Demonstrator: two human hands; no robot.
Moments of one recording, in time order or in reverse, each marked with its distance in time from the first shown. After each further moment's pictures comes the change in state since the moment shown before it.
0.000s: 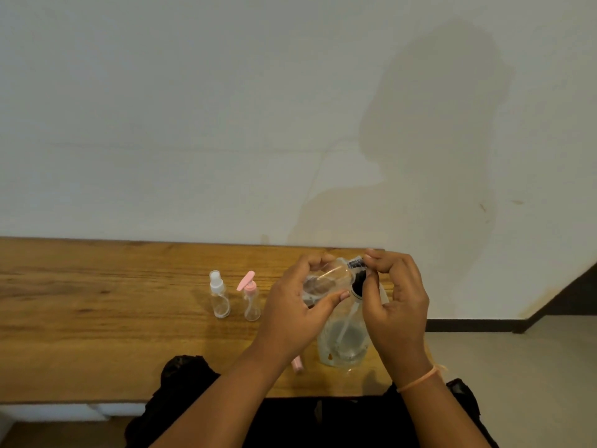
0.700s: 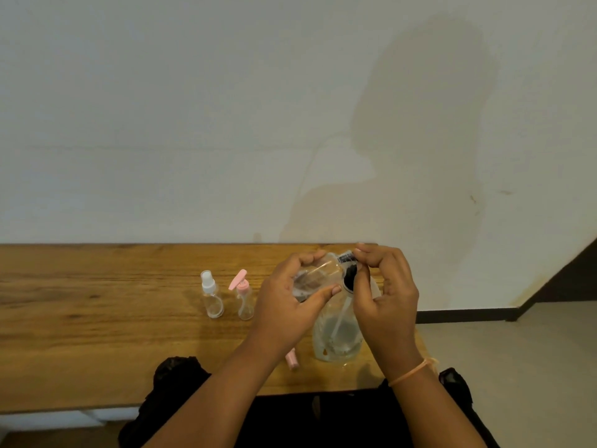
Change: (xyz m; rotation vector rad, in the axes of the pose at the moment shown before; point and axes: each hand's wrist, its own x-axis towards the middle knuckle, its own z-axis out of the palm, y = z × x) left_hand 0.001 0.001 0.001 -0.009 0.007 -0.055; right_hand -0.002 0.003 0.001 -0.001 0.023 0.017
